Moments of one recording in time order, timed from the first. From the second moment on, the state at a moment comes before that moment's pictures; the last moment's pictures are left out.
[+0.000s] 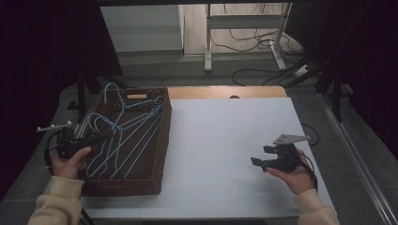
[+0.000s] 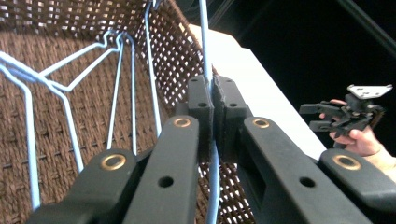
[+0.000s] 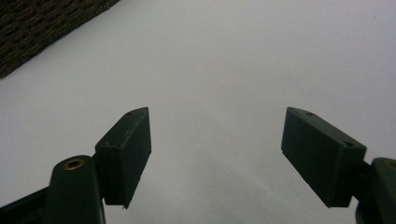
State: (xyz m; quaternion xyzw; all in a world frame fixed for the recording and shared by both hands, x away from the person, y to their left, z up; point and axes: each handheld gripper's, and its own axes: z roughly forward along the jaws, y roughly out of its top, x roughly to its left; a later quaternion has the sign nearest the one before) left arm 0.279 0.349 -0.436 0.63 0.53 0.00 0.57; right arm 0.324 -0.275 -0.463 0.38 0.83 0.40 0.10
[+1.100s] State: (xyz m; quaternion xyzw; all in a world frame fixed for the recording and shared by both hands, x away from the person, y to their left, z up) left arm 0.273 0.296 -0.414 0.72 0.49 0.08 0.49; right arm 0.323 -0.275 -0.461 0.37 0.83 0.40 0.10
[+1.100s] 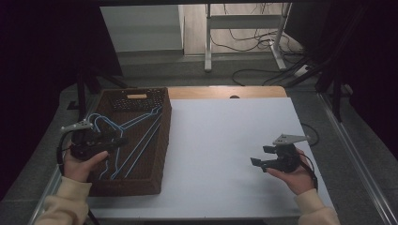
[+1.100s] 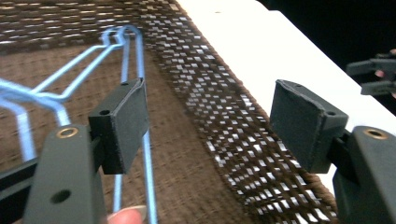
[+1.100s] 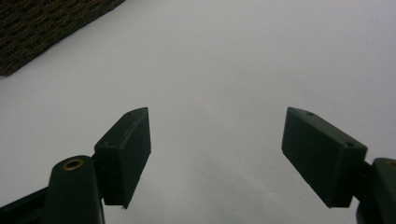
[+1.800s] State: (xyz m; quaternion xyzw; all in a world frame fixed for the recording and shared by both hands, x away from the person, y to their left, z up) left arm 0.252 0.221 -0.425 0.77 0.41 0.08 0.48; right arm 0.312 -0.277 -0.452 0.35 0.83 0.42 0.10
